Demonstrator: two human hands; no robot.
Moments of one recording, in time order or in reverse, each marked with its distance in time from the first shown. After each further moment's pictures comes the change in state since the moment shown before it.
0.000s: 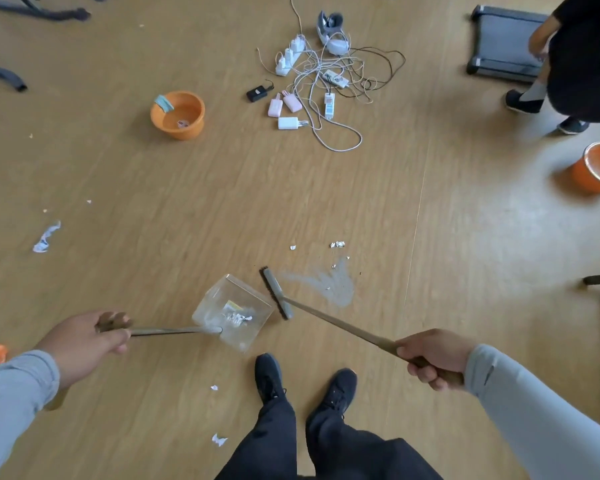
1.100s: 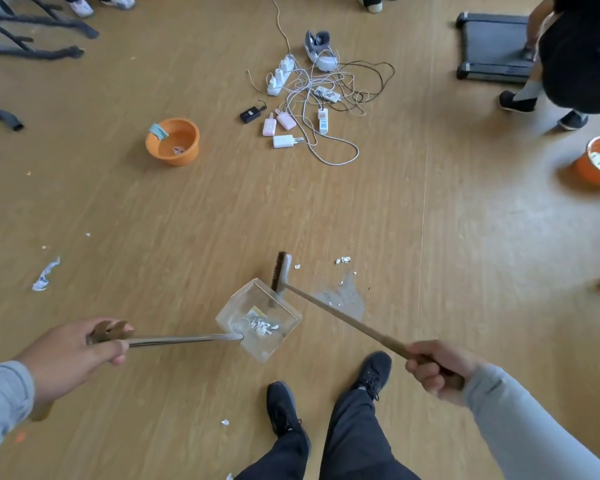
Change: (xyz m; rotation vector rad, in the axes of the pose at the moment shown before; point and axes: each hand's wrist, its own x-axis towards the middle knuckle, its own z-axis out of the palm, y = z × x) left_hand 0.050 0.029 -0.032 -0.071 -0.072 0.132; right_hand 0.057 -0.016 0.001 0.630 -0.119 -0.004
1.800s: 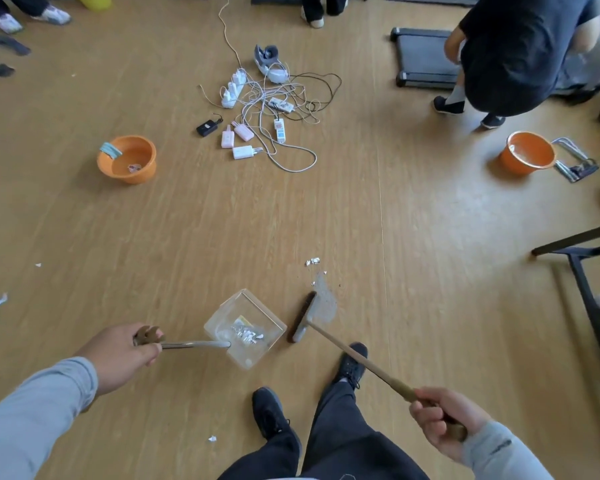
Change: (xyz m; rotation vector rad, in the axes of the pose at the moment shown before) left_hand 0.016 0.032 0.037 0.305 -0.102 0.147; right_hand -0.054 0.117 -0.012 0.526 0.093 0.042
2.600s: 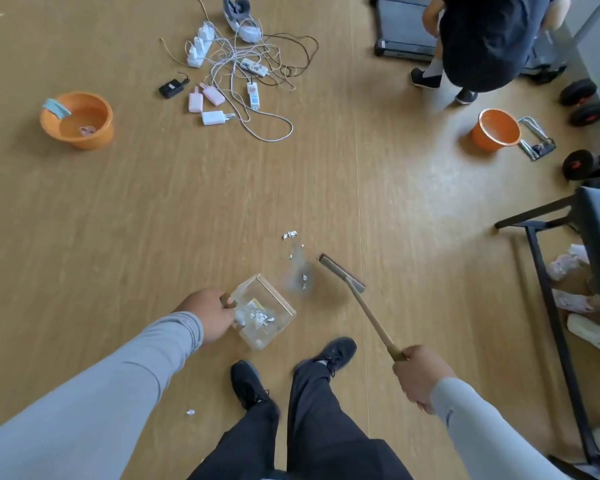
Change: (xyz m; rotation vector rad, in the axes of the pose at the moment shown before) left_hand 0.047 0.083 0.118 0.132 -0.162 0.134; right_hand -0.002 0.018 0.034 -1.152 0.626 -0.330
